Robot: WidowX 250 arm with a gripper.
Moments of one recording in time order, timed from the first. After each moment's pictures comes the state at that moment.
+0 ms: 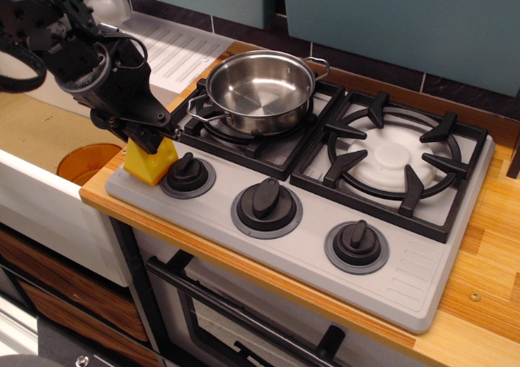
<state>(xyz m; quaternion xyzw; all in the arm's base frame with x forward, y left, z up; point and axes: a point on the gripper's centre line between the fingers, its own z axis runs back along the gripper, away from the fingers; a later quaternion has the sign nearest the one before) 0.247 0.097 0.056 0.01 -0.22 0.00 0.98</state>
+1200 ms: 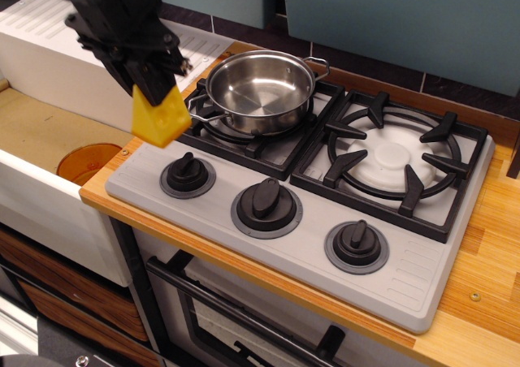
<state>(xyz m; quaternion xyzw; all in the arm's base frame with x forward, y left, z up) 0.255 0.088 0.115 -0.03 -0.15 0.00 0.99</state>
